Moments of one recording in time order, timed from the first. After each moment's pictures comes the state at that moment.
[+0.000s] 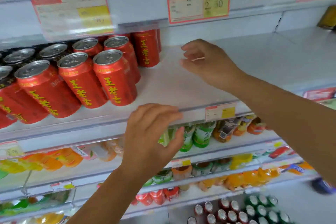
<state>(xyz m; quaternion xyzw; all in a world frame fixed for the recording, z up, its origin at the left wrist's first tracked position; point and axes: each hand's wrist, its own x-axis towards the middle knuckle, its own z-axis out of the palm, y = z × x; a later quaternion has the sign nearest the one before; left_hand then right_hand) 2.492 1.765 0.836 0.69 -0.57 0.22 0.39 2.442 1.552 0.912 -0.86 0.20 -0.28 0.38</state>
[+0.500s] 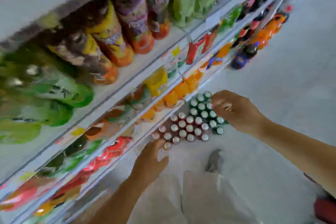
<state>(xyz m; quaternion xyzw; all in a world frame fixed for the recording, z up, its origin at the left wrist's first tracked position) 2.297 1.706 0.537 0.73 -0.49 -0.47 0.08 2.060 1.549 0.631 -0.65 0.58 -0.11 0.48</state>
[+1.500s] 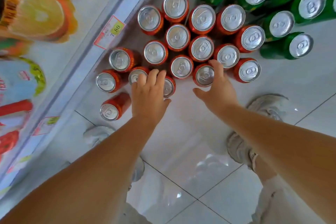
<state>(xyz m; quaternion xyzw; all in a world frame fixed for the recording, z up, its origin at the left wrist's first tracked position) 2.247 1.674 -0.089 0.68 -0.70 -0.18 -0.12 2.058 1.640 -0.085 -0.51 0.73 0.04 0.46</state>
